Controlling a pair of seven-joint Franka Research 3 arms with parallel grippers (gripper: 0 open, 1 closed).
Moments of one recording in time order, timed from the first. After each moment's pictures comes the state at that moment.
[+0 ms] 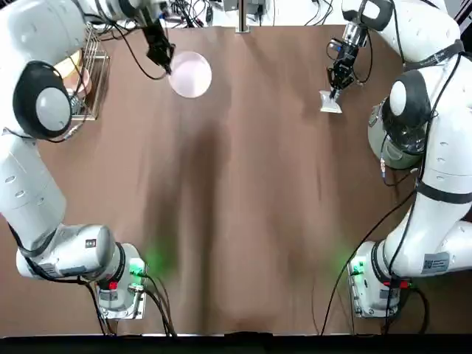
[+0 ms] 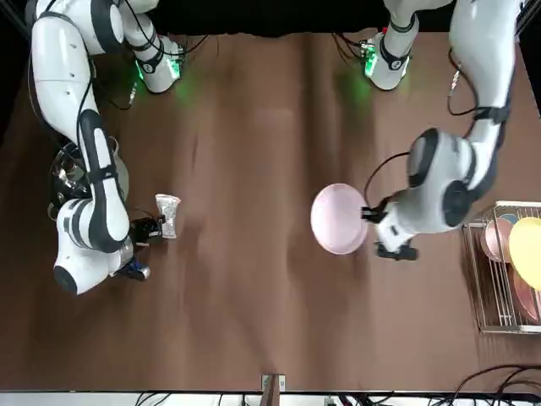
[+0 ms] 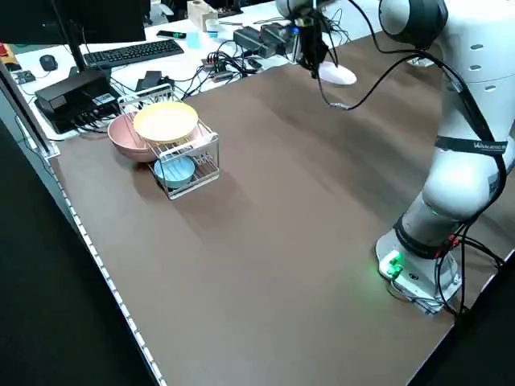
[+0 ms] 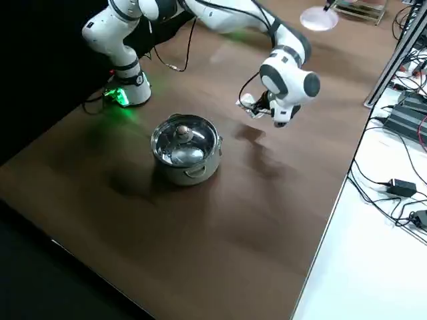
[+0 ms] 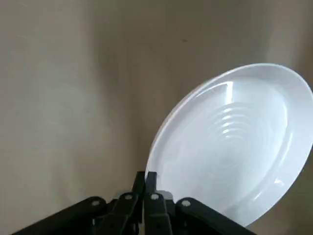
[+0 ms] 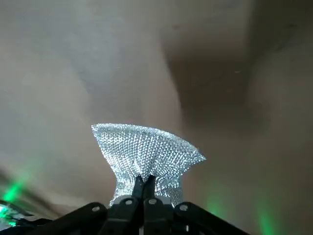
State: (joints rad) left arm 0.11 0.45 -0.39 -1.58 -0.08 1.82 -0.16; right arm 0.10 0.80 -0.09 -1.33 0.37 1.47 0.07
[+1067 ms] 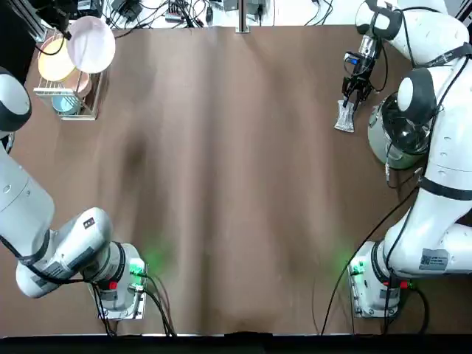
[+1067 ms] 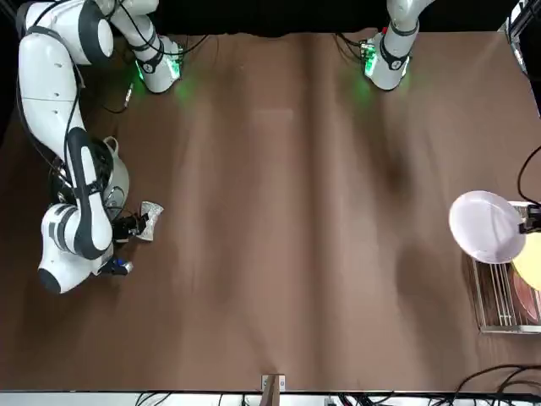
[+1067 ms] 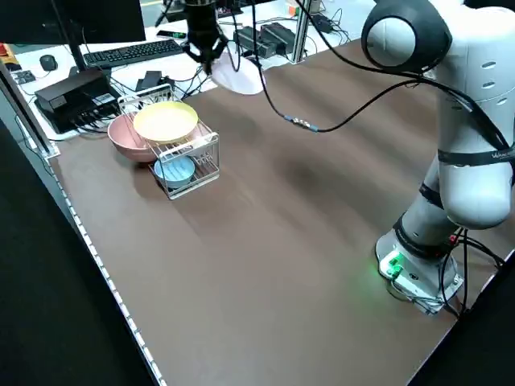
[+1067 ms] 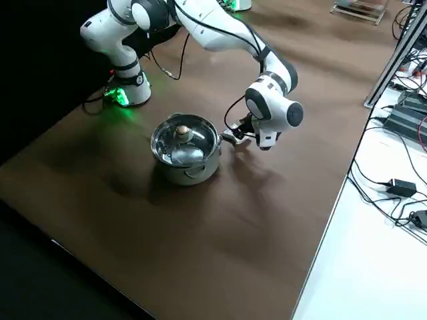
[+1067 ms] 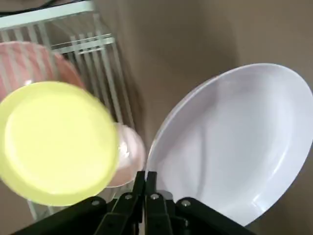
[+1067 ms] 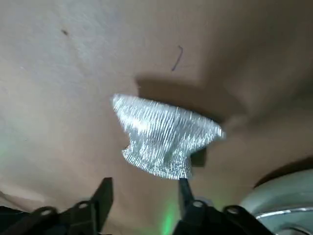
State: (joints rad) left arm 0.57 0.47 -0.35 -1.31 0.11 1.73 0.48; right arm -0.01 0.84 -0.09 -1.35 0.27 1.48 -0.14
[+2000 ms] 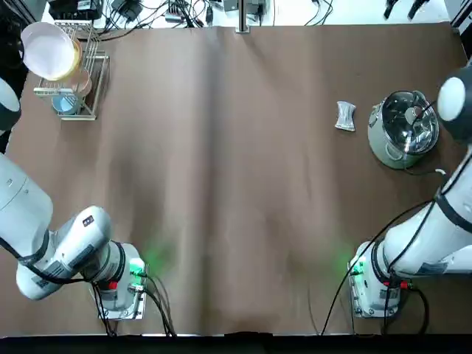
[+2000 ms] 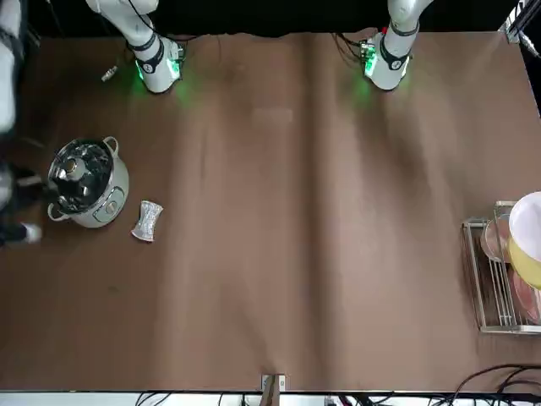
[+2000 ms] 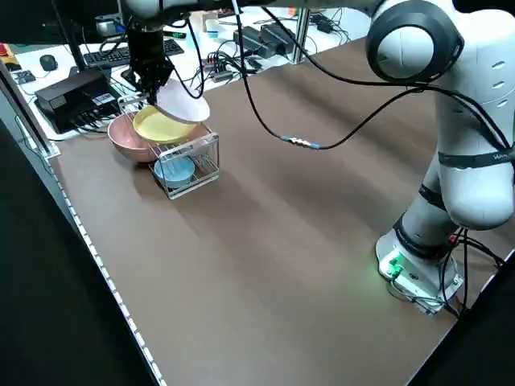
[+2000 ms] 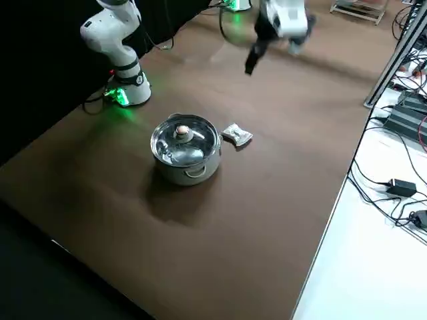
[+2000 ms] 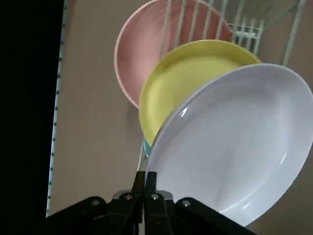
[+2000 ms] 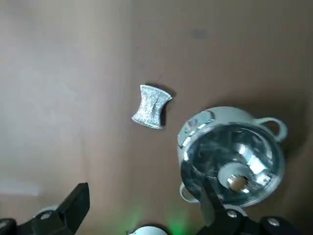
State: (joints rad) left arm 0.63 0.49 -0.12 -1.30 0.11 1.88 0.35; right arm 0.00 0.36 -0.08 -1.17 0.08 1.29 -0.14
